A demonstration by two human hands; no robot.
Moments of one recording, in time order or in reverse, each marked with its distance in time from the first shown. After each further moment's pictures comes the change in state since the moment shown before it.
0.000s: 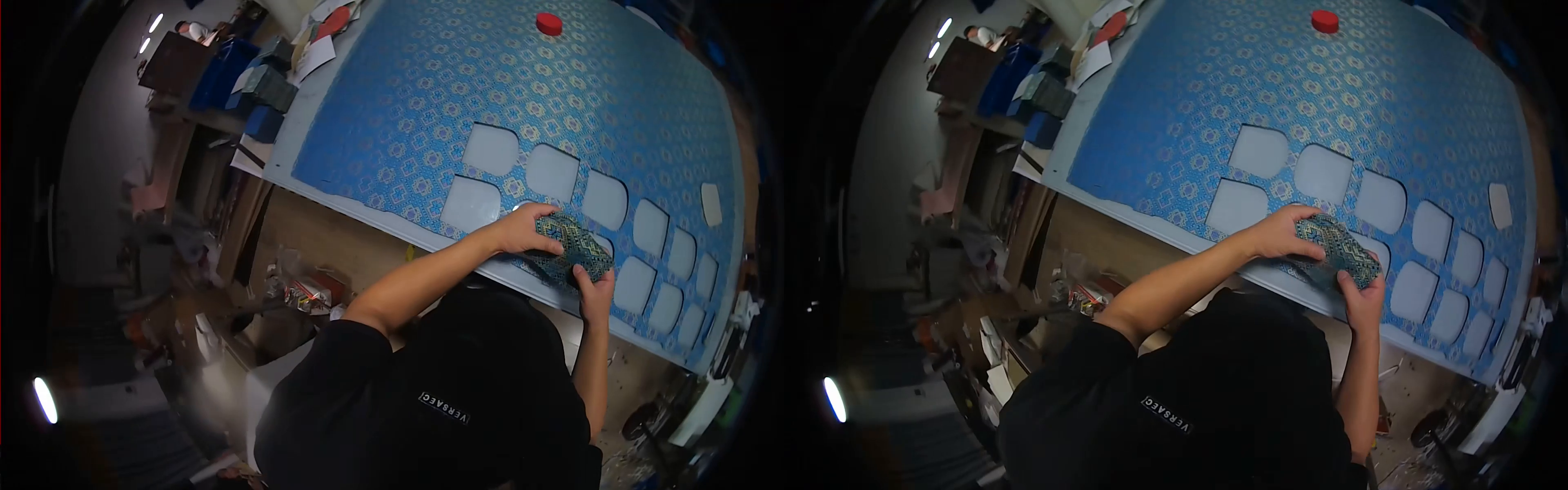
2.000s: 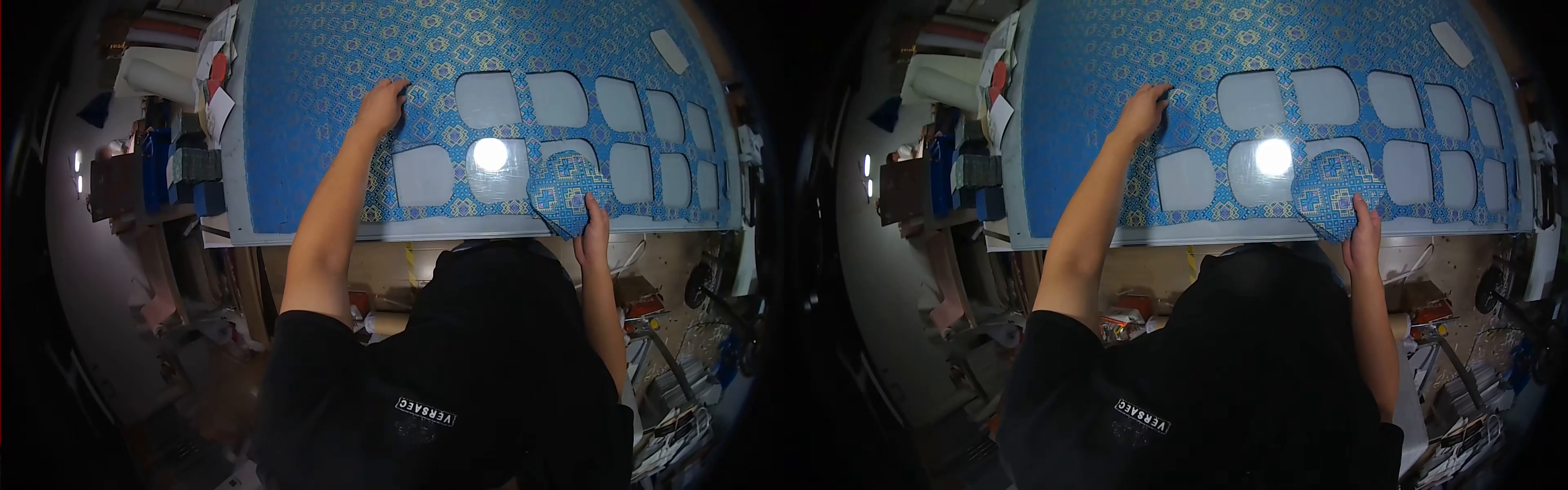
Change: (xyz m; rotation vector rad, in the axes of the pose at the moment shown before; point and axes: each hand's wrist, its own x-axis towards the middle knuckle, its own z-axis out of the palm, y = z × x) left_hand 0.080 -0.039 -0.186 1.128 0.080 -0.093; right_hand -0.044 0.057 -0.007 0.571 0.545 0.179
